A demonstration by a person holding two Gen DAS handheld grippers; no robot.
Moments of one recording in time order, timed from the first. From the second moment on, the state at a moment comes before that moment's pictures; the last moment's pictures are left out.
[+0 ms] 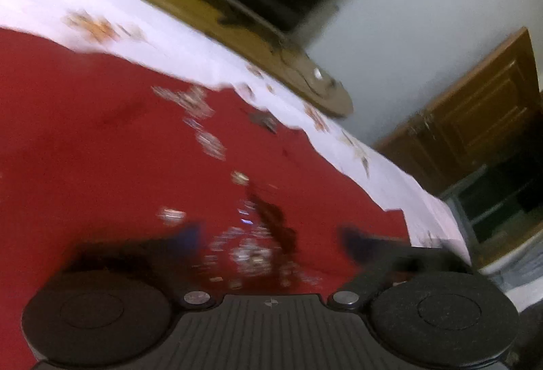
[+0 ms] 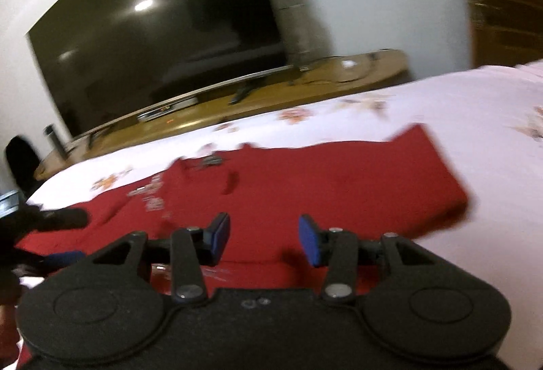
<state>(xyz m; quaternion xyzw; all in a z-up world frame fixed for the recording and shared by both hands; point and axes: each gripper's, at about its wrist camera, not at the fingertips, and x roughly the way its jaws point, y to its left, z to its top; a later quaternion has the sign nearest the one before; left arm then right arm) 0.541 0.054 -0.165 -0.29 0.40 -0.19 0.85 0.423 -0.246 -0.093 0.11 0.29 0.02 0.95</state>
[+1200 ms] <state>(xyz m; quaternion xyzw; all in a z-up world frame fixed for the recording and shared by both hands) 0.591 0.097 -0.156 -0.19 0.38 -0.14 0.89 0.459 -0.334 -0.144 0.18 0.35 -0.02 0.92</state>
